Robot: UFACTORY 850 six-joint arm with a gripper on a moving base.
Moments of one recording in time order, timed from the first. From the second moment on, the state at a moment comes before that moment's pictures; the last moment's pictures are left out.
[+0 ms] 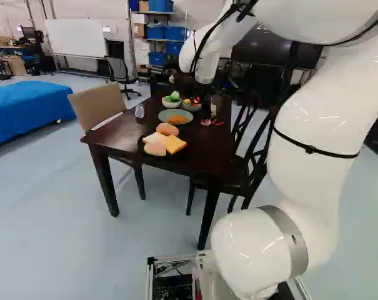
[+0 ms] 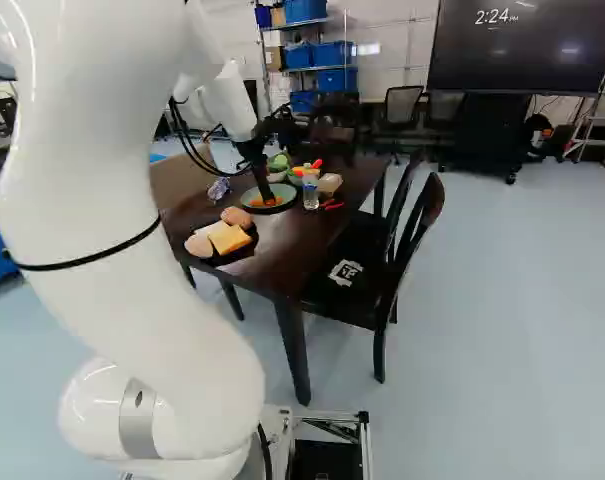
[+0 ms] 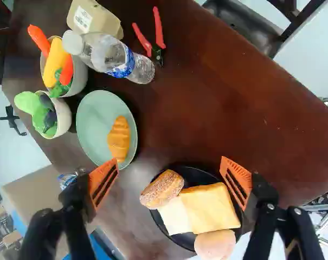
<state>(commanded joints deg) 5.3 -7.7 -64.2 -10.4 -32.1 85.6</state>
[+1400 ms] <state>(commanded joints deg) 4.7 2.4 -53.6 -11.3 -31.9 85.6</state>
